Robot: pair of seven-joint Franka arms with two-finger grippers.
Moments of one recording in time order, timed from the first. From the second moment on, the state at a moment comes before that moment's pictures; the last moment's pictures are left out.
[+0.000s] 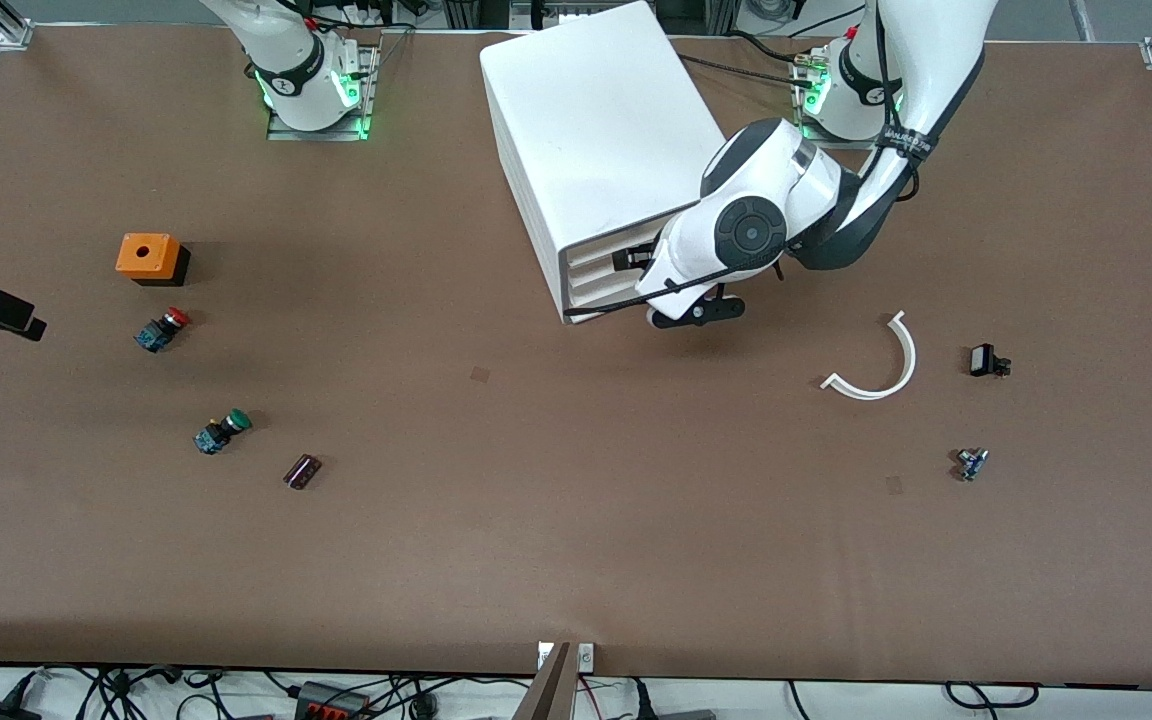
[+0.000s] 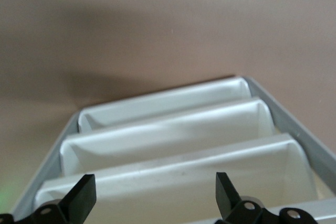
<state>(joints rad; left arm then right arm) -0.09 0.43 -0.57 -1.76 -0.12 1.92 -0.78 -0.06 0.24 -0.04 -1.35 -0.01 1.59 0.03</state>
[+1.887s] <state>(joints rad) 0.04 -0.10 -0.14 -1.75 0.04 1.67 0.02 -0.05 0.08 -0.03 -1.62 -0.02 1.67 -0.01</state>
